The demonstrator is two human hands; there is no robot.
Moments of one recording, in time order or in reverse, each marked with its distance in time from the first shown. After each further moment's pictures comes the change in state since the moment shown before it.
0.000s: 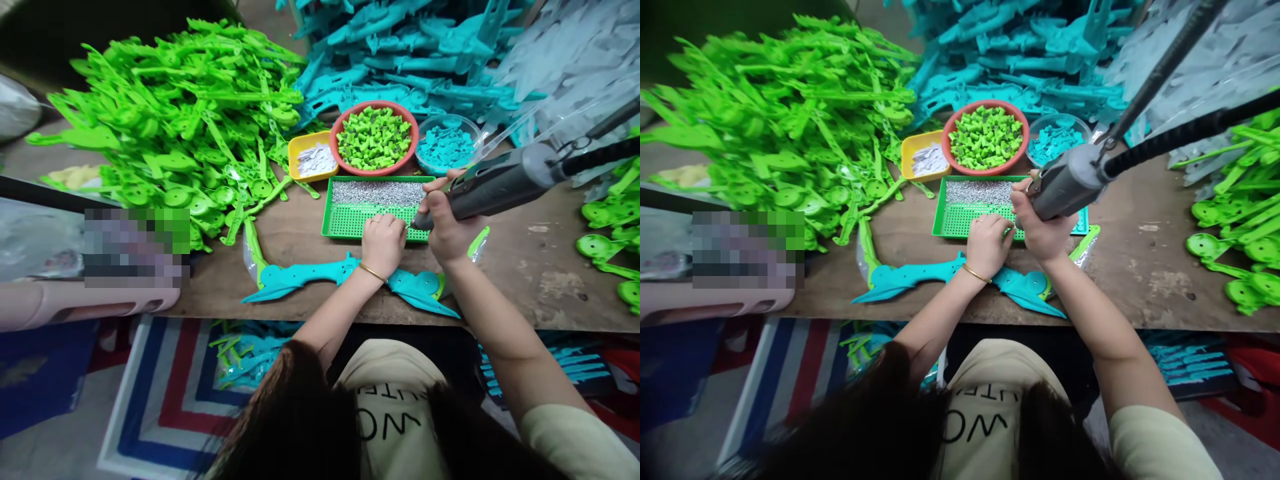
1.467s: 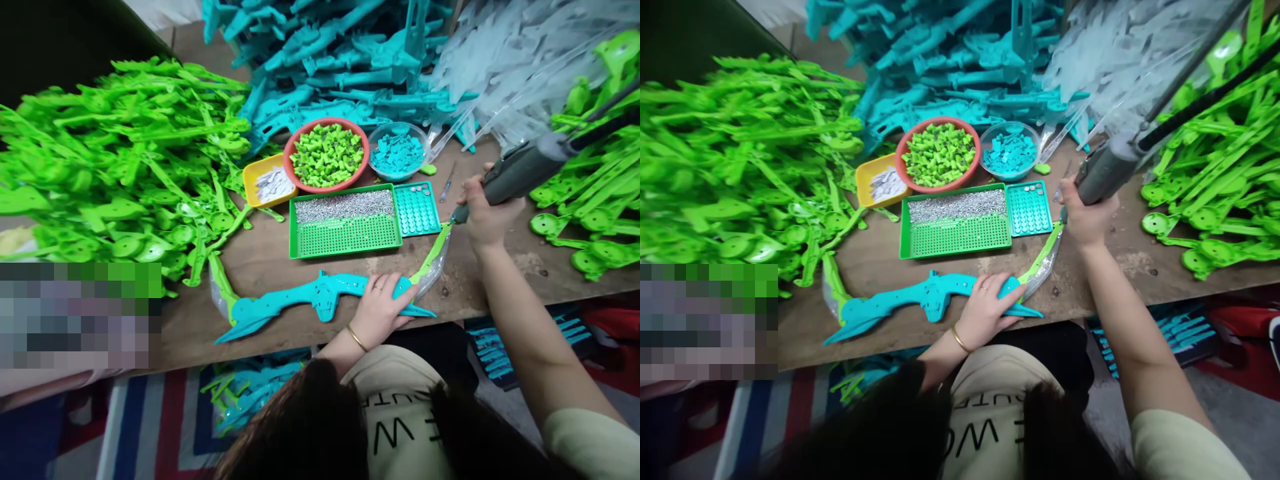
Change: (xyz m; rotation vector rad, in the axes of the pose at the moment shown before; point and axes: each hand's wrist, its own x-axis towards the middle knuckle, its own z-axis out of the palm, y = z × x) left_hand -0.083 0.025 0.017 -0.146 -0.179 0.539; right_hand 0.056 0.011 -0.120 -0.443 0.204 -0.003
